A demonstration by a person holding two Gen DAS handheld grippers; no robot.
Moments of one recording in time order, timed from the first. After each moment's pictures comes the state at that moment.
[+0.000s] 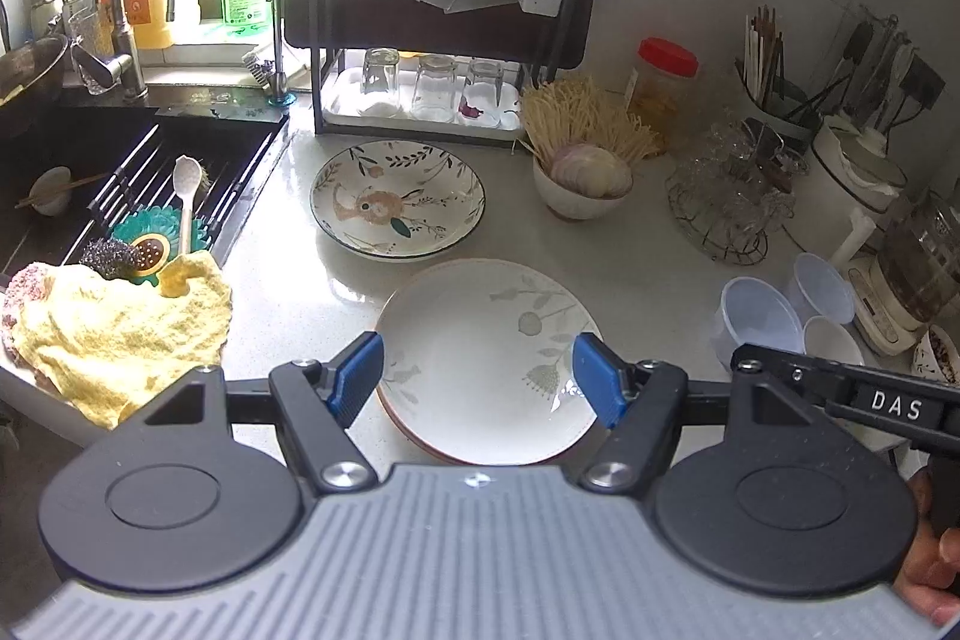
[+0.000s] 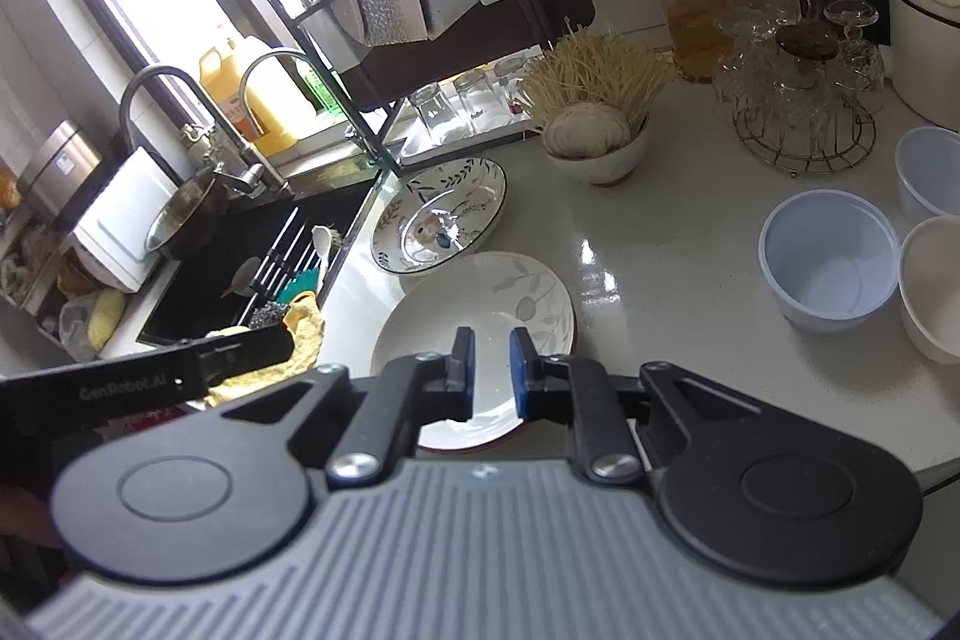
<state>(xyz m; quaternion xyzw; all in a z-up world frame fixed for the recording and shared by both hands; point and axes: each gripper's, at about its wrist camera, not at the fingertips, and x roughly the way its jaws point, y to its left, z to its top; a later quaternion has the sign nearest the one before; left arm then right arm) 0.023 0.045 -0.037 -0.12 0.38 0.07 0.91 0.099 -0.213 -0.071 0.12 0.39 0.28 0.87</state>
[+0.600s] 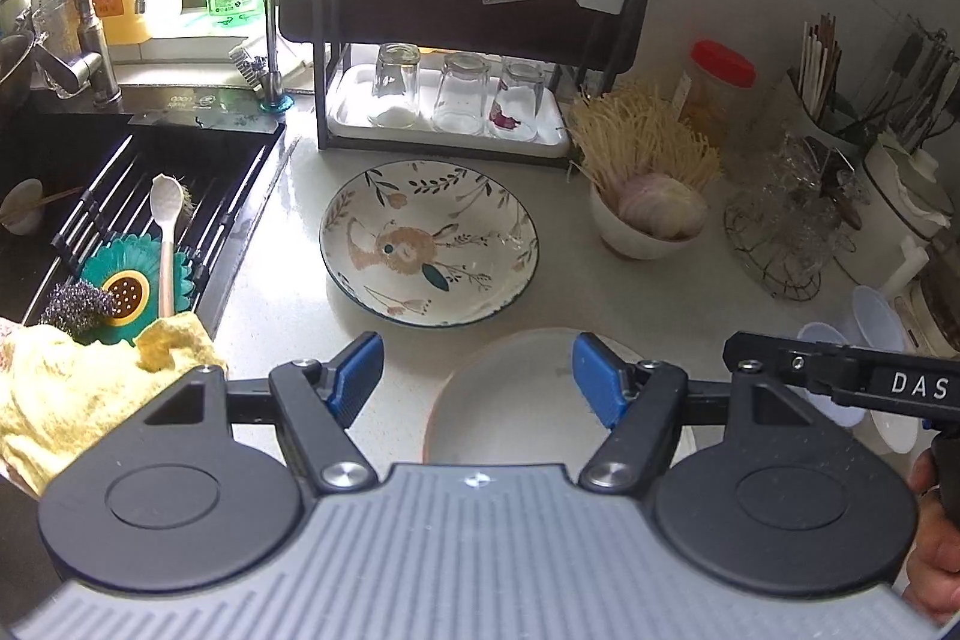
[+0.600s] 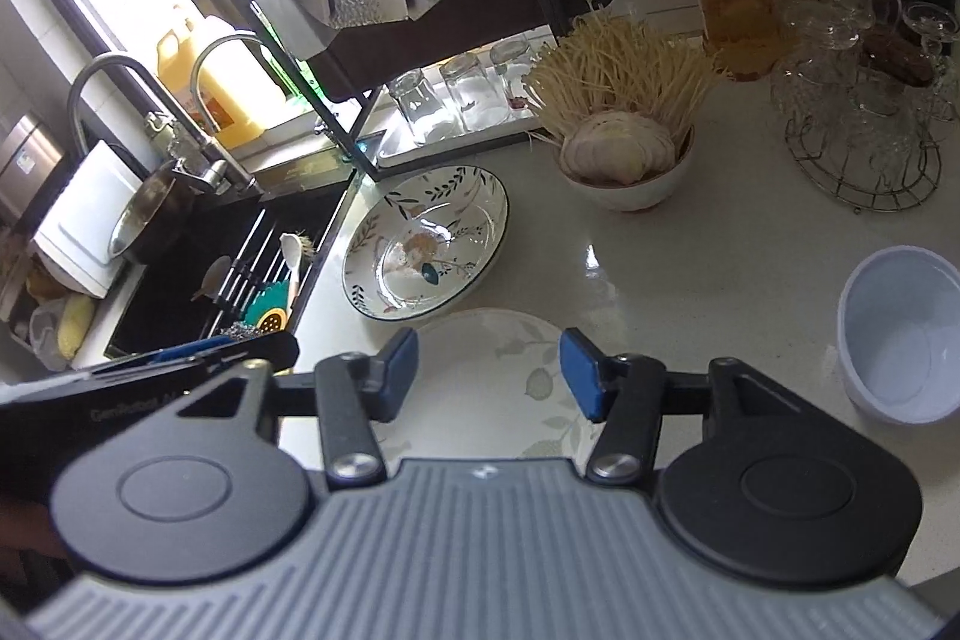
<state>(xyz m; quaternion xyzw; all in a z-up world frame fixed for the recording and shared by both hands) 0.119 0.123 -0.075 -0.12 0.40 0.06 0.91 0.188 -0.146 -0.093 0.10 0.42 0.27 0.86</state>
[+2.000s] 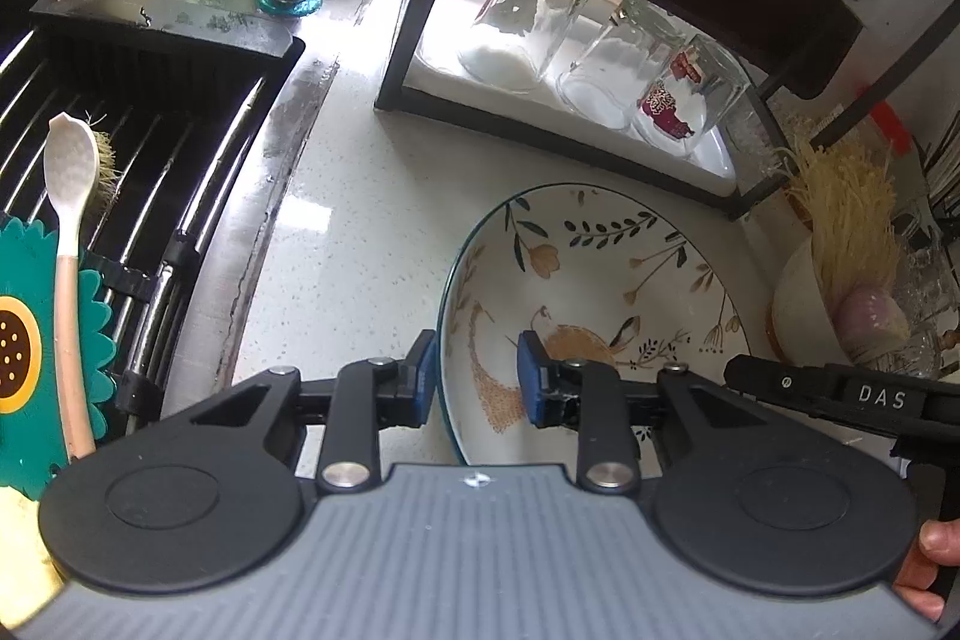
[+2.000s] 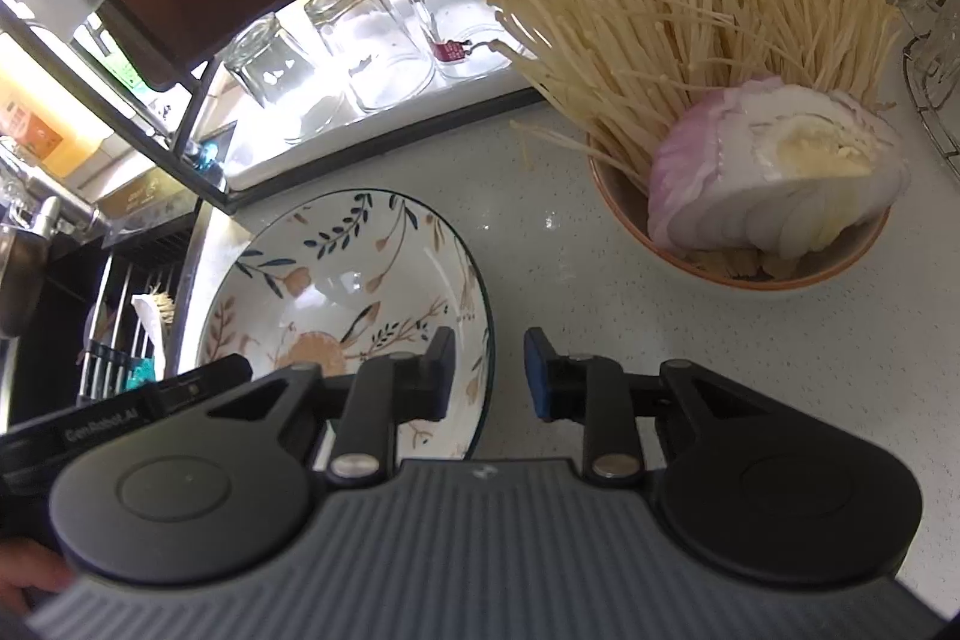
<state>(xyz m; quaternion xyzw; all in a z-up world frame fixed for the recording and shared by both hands) 0.288 0.281 -0.210 -0.23 0.46 0.02 0.86 0.343 -0.026 -0.194 0.10 0.50 0.16 0.84</state>
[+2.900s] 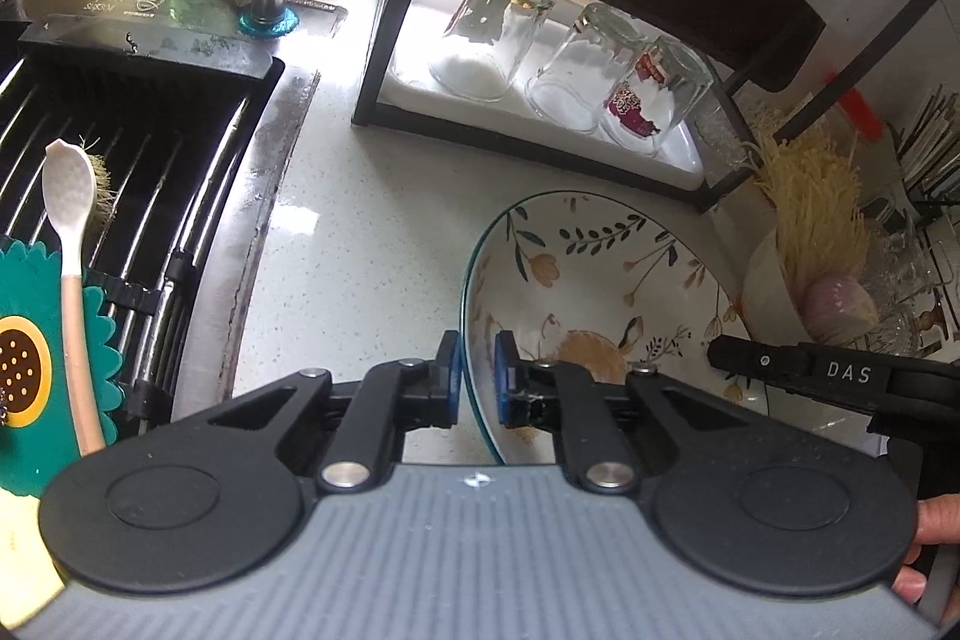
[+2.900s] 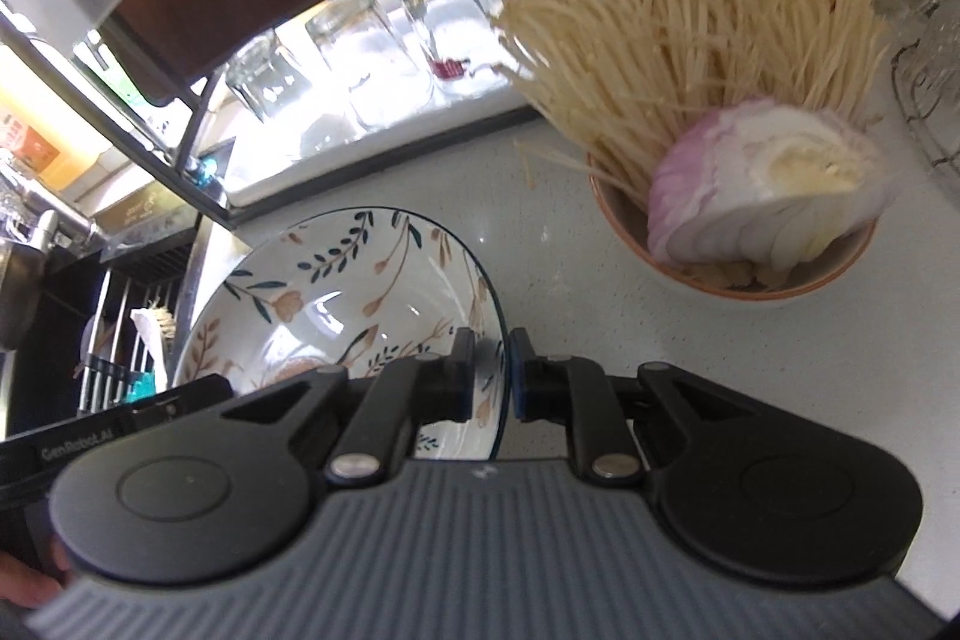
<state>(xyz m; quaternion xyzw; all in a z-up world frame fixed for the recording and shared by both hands) 0.279 0.280 -0.190 -0.22 0.46 -0.01 0.86 0.340 -0.021 -0.183 0.10 0.49 0.15 0.85</state>
